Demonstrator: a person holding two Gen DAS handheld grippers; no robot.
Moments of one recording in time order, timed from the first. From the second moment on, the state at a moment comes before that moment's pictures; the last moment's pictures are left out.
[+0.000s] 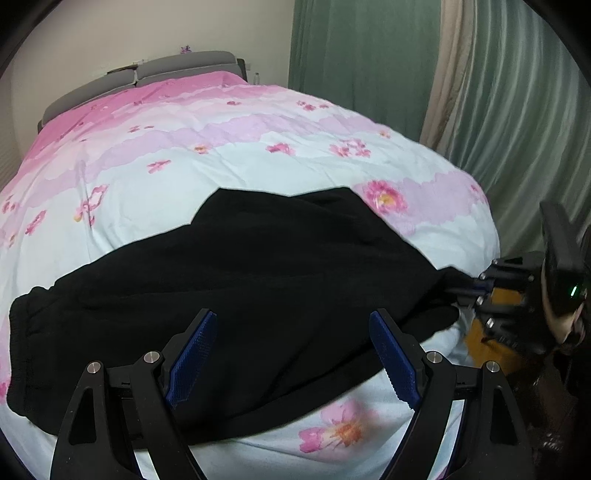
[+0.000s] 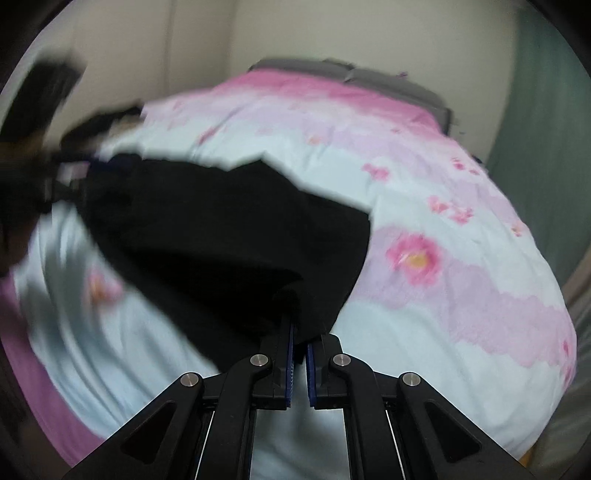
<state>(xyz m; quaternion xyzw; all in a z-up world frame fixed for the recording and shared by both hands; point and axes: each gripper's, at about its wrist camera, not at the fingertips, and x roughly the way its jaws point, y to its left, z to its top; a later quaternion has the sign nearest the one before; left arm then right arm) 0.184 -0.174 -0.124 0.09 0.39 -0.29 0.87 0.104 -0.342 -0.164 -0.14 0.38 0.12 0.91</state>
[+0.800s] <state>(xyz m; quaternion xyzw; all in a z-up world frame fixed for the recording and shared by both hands) 0.172 0.040 -0.124 0.04 0.39 -0.13 0.91 0.116 -0.238 -0.163 0.18 0.43 0.13 0.88</state>
